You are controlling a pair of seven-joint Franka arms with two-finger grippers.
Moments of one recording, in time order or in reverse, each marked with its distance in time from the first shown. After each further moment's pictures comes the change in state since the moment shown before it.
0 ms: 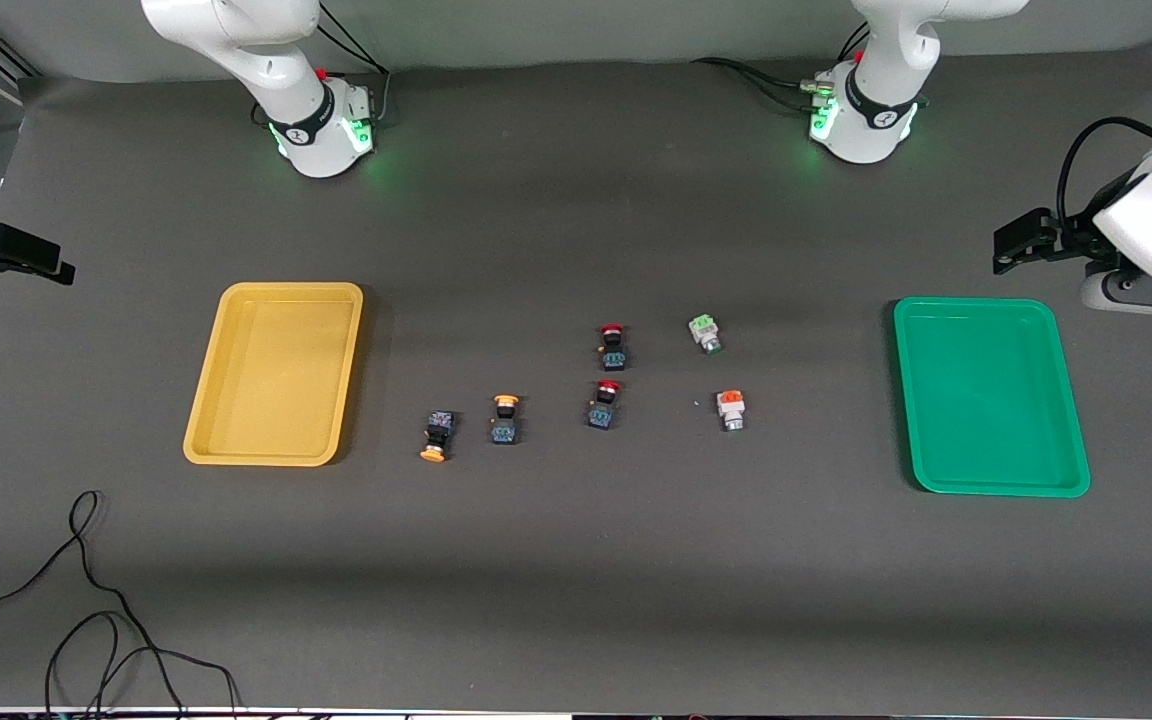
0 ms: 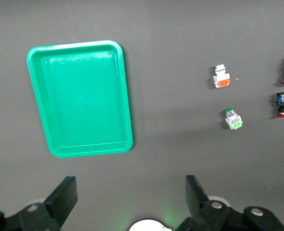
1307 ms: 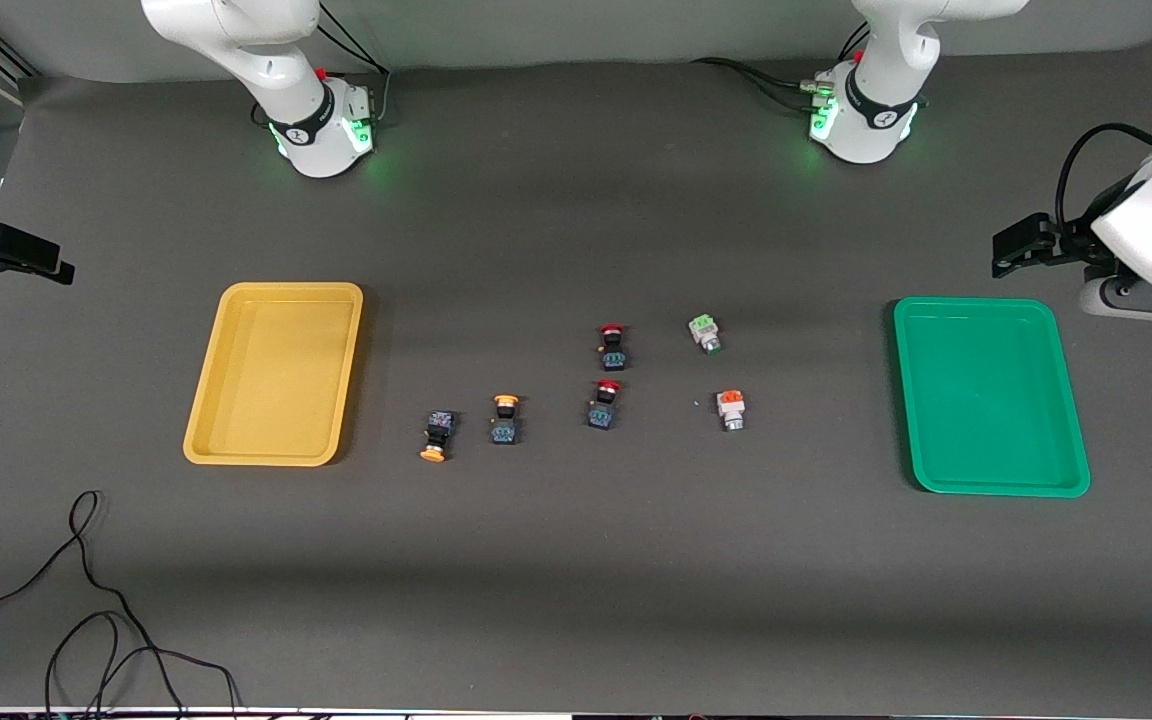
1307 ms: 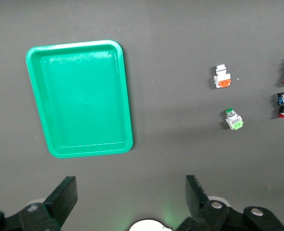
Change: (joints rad) left arm 0.000 0.016 0.000 0.008 0.000 -0.002 0.000; right arm 0.001 0.000 0.000 0.000 0.004 -0.001 -0.001
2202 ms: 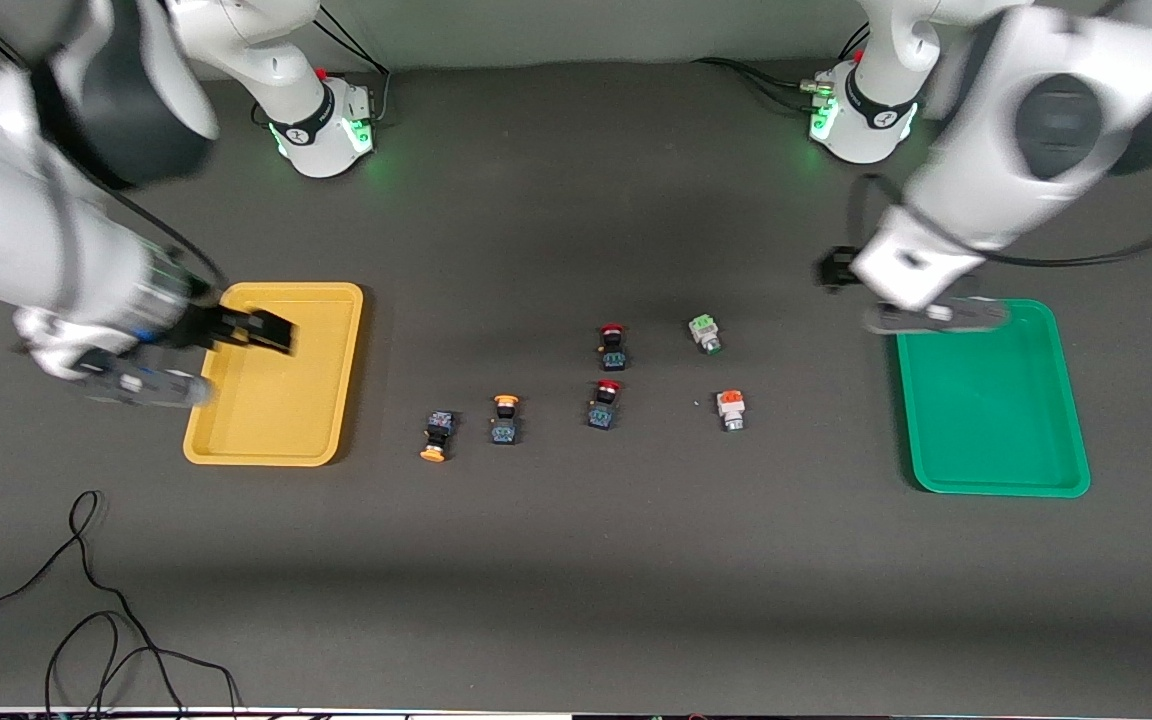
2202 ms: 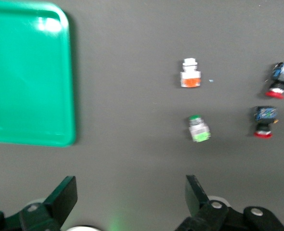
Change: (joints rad) left arm -0.271 -0.018 -0.087 -0.301 -0.009 0.268 -0.564; right arm 0.343 0.198 0.019 -0.063 0.053 0.290 0.433
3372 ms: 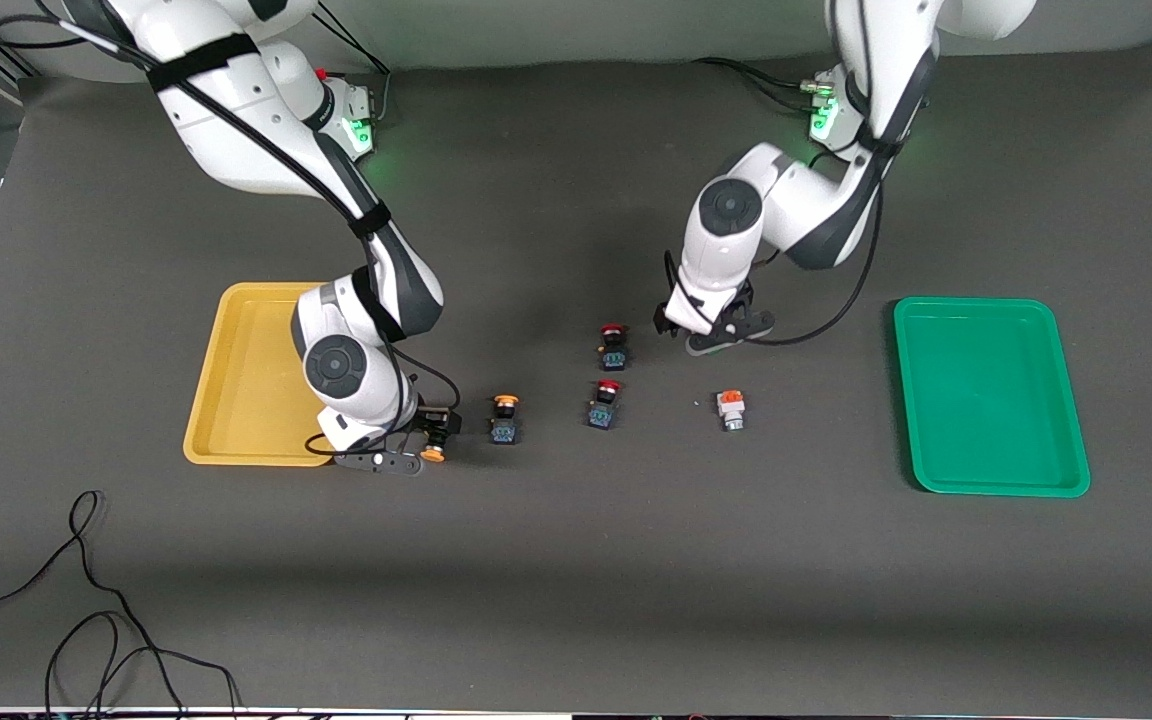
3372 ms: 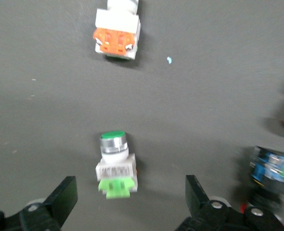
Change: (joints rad) left arm -0.249 0.359 0.005 -0.306 0.076 0.768 -0.502; right arm 0.131 0.401 -0.002 -0.264 -0.001 0.718 0.146
